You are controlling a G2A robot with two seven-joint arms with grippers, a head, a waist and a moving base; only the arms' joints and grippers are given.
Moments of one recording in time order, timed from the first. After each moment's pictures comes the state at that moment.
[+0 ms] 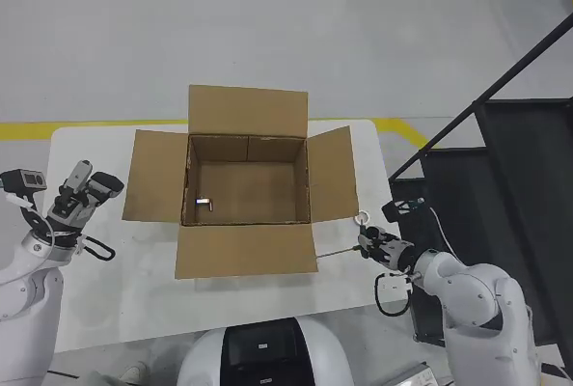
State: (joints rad) left arm 1.45 -1.02 -1.65 -1.56 -0.48 -0.49 -0.66; right arm -1.80 -1.38 1.79 -2.17 -0.88 -0.18 1.12
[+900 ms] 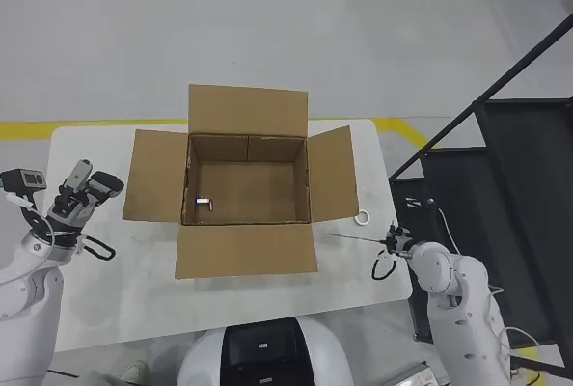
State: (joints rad) left arm 1.45 -1.02 -1.65 -1.56 -0.48 -0.49 -0.66; right arm -1.65 -1.36 1.70 -1.85 -1.18 0.14 1.00
